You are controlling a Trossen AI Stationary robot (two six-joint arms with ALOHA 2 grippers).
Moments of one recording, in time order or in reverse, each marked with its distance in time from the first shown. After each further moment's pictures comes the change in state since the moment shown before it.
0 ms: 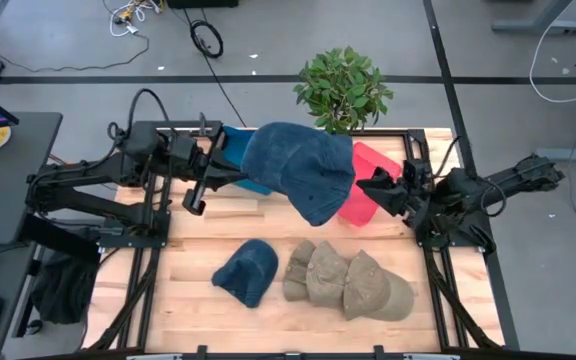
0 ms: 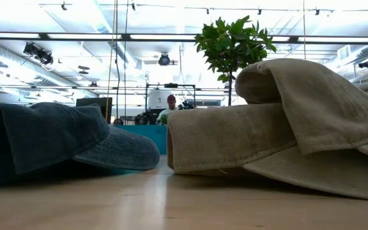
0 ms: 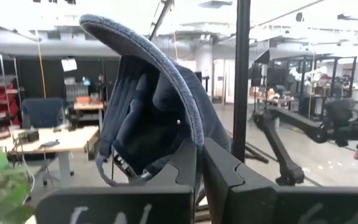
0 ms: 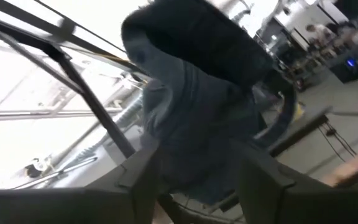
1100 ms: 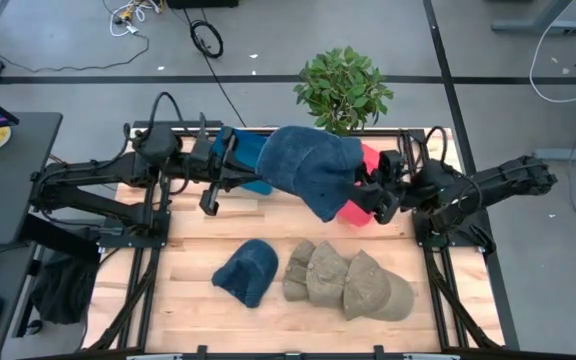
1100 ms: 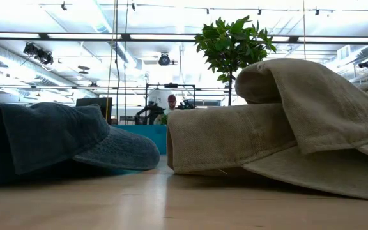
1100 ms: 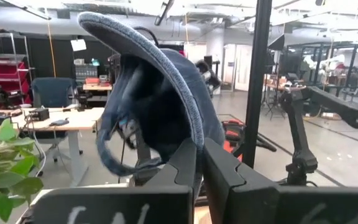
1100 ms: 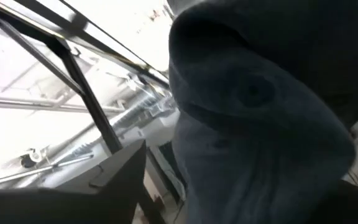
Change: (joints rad) left arm 0.000 0.062 0.000 -0.013 -0.039 0.001; right arm -0.090 0.244 0.232 0.068 -0.114 -0.093
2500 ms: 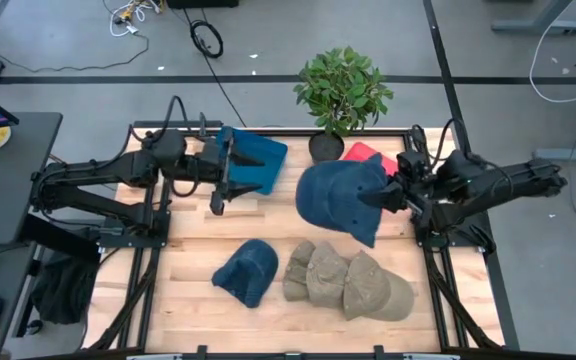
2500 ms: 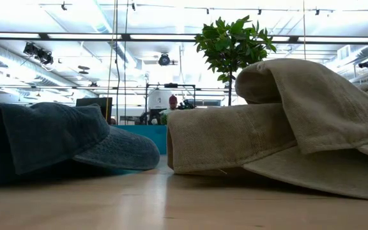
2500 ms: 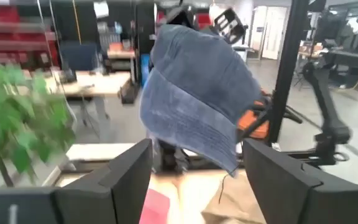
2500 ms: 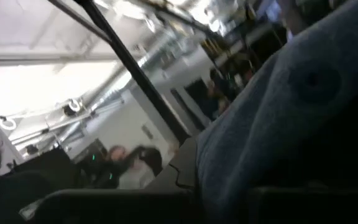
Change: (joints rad) left arm -0.004 -0.007 0.002 -0.183 -0.108 0.030; right arm -0.002 -0.252 0.010 -0.475 -0.236 0.153
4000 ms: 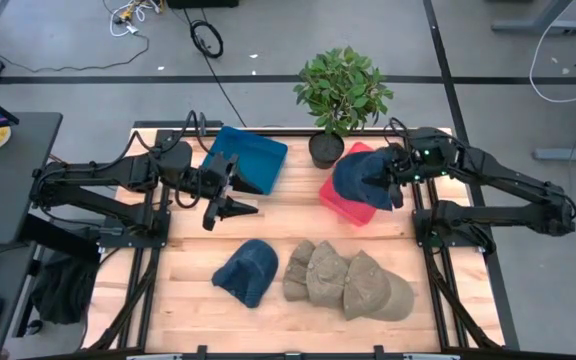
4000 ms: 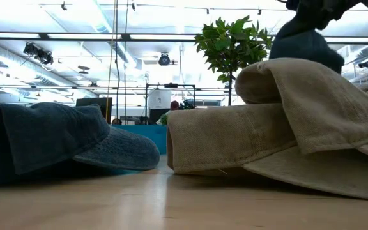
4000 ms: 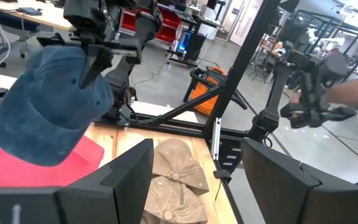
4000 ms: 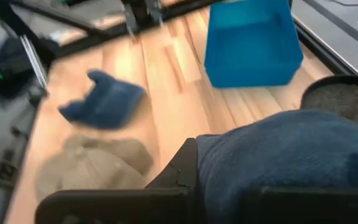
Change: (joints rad) left arm -0.076 -0.001 -0.001 -0.131 0.084 -0.265; right arm -0.602 -0.063 0.000 -0.937 -0.261 -0.591
